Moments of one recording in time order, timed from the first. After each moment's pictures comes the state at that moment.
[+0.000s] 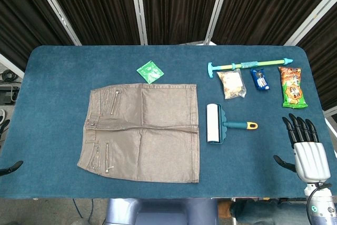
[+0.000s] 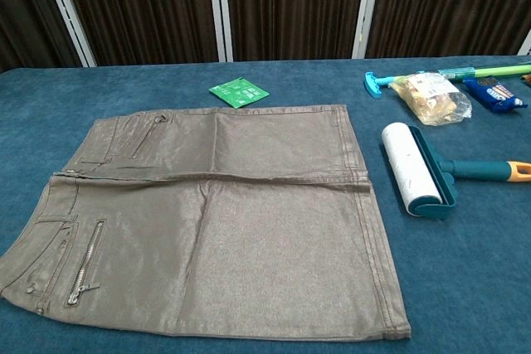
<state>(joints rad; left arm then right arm) -0.02 -0.91 -0.01 -1.77 1.53 1.52 -0.03 0.13 -1.12 0.03 -1.73 -1.51 1.58 -0.19</state>
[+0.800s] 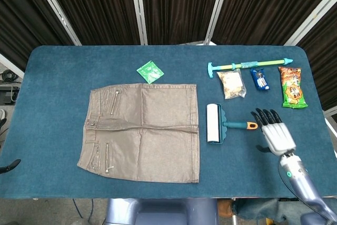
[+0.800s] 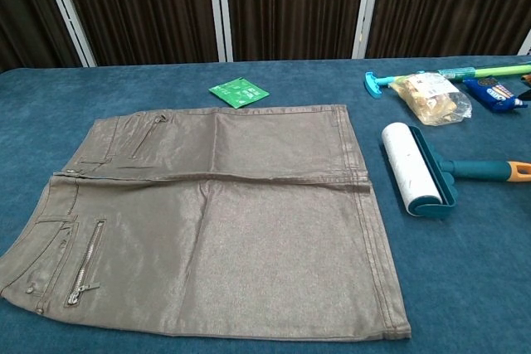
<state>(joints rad) -0.03 -0.92 -0.03 -1.77 1.48 1.51 0.01 0.40 -1.28 0.08 -1.37 -1.40 1.07 -0.15</state>
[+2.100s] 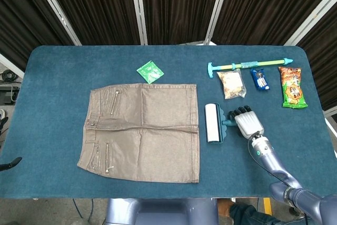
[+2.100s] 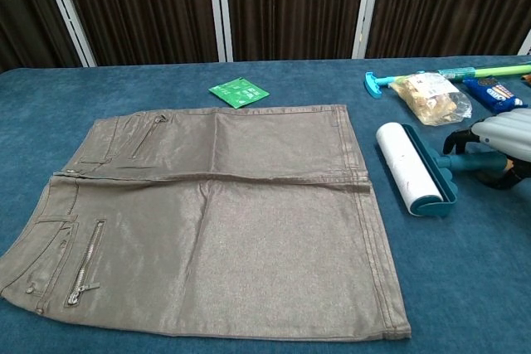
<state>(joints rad) -0.05 -0.95 -0.04 -1.77 1.40 1.46 0.06 0.59 -1.62 0.07 -0.89 -1.42 0.91 -0.09</state>
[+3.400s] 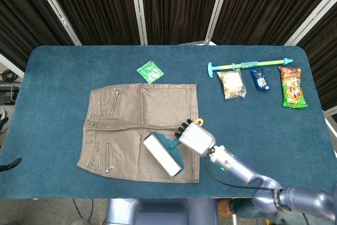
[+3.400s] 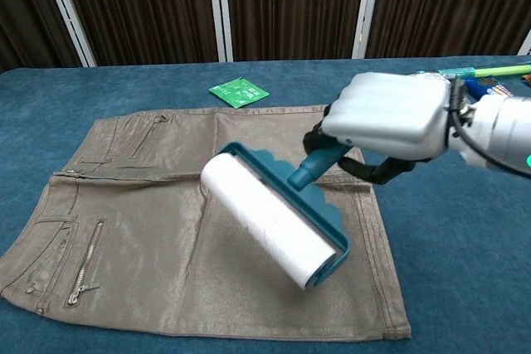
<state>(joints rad) -0.05 -0.92 -0.03 -1.76 1.44 1.45 -0.02 0.78 -1.45 0.10 -1.58 -1.56 0.87 -0.63</state>
